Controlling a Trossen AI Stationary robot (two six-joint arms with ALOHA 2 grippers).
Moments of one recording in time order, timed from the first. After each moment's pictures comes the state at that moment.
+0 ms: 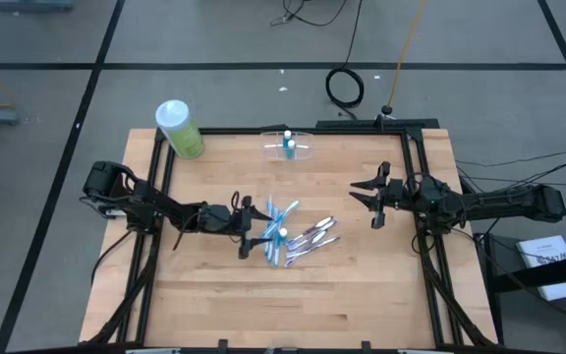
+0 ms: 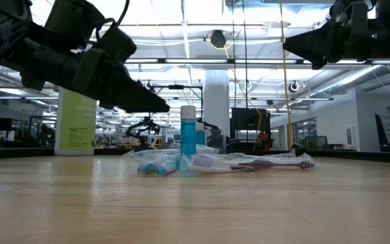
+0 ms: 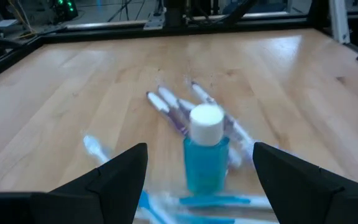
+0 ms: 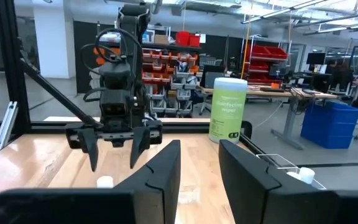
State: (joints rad) left arm -0.14 1.63 0.41 0.93 -0.11 0.02; right arm -0.08 0.59 0.13 0.59 0.08 -0.07
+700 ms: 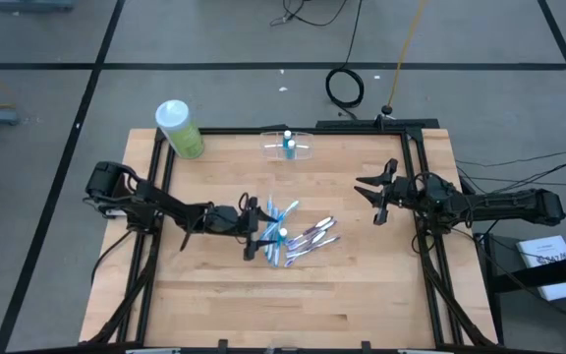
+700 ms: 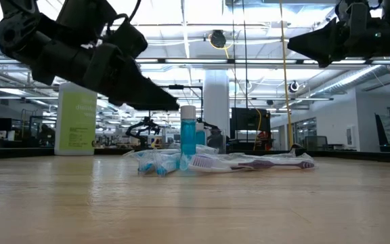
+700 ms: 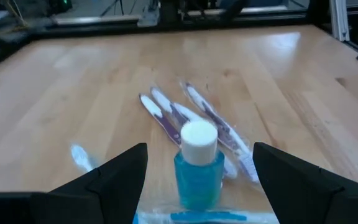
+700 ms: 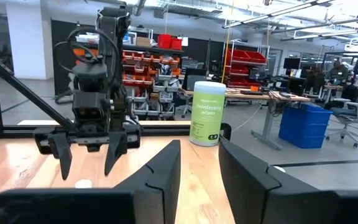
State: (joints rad) left arm -0.14 1.65 0.50 0.83 -0.10 0.01; right arm -0.08 0.48 0.13 0.50 0.16 -0.09
